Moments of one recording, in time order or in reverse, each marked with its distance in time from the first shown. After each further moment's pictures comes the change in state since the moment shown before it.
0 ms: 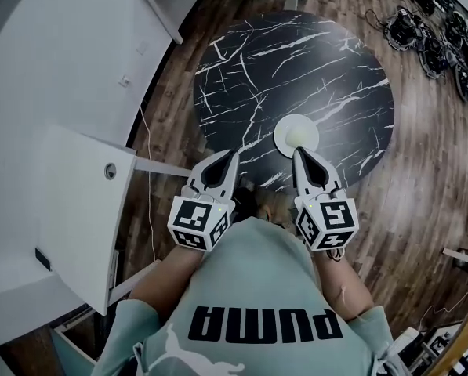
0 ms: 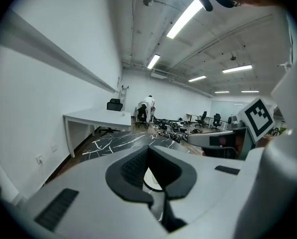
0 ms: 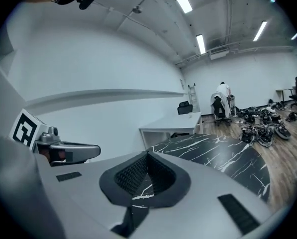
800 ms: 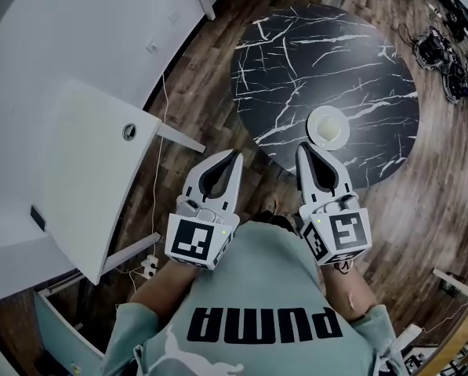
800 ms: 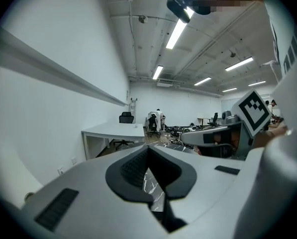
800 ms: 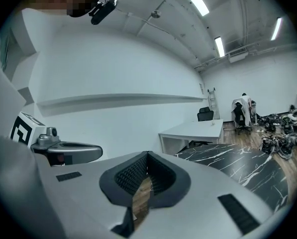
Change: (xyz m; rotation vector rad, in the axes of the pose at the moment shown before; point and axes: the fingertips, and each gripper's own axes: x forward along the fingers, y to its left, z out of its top) left arm -0.111 0.022 0.020 0.062 -0.119 0.154; right arm -0.009 0.116 0.031 -0.100 -0.060 0.193
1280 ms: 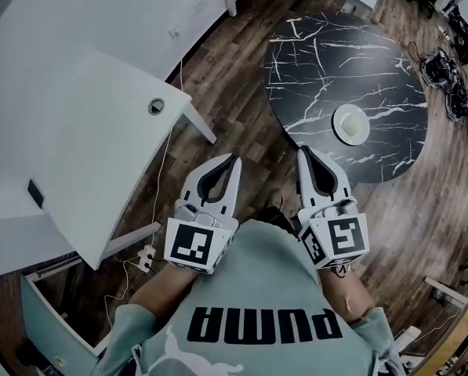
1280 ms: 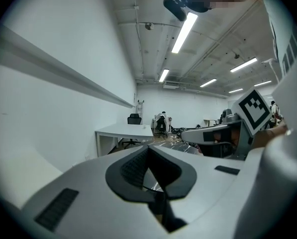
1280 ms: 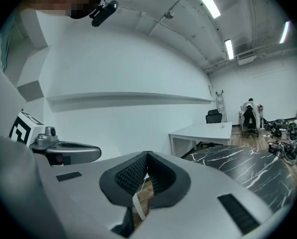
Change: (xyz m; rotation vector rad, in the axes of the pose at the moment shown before) left arm -0.118 0.052 -0.016 -0.034 -0.030 0.084; right arm -0.007 0.124 -0.009 -0.050 0.004 0.052
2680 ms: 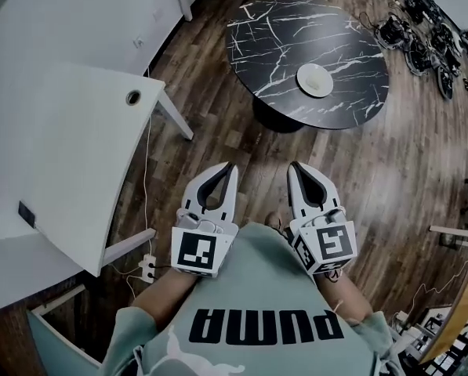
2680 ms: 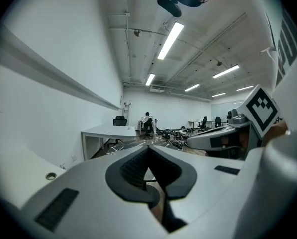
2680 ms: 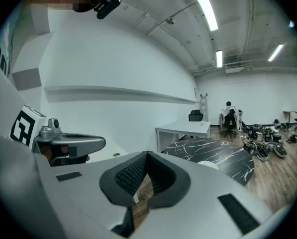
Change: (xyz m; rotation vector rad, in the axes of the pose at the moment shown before) left arm -0.117 -0.075 -0.027 0.018 -0.075 -0.150; right arm -0.149 0.079 -0.056 -0.027 0.056 -0.192
